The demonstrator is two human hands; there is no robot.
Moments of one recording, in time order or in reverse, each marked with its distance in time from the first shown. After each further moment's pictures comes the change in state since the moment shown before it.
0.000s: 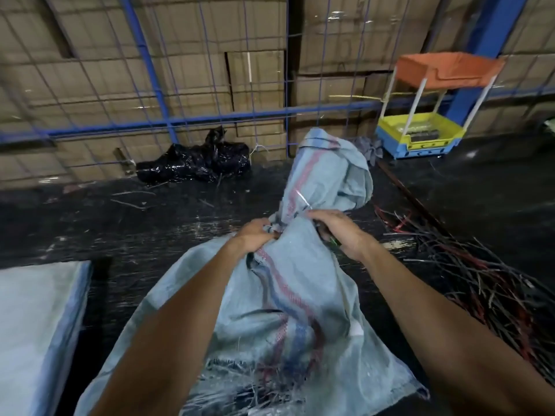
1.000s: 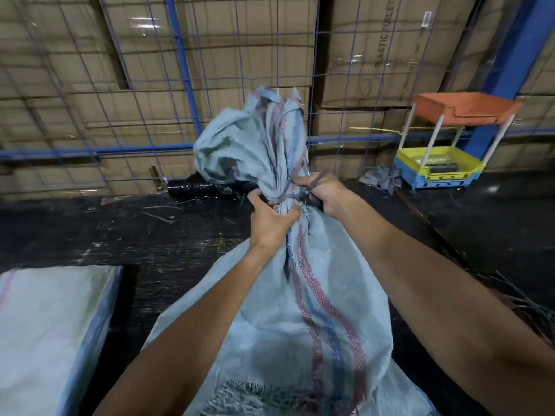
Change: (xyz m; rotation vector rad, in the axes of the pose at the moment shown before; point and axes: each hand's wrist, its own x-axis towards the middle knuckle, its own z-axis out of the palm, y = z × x) left_hand -0.089 0.079 -0.025 -0.447 0.635 0.282; right_hand 0.022 -0.135 0.064 0.090 0.060 -0.070
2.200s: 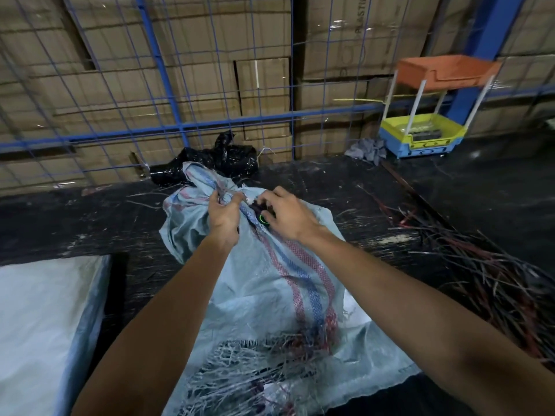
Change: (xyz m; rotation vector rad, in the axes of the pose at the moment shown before) left_hand 0.028 -0.068 -0.030 -0.215 0.220 -0.402; right_hand -0.031 0.106 0.032 -0.999 0.058 -0.656
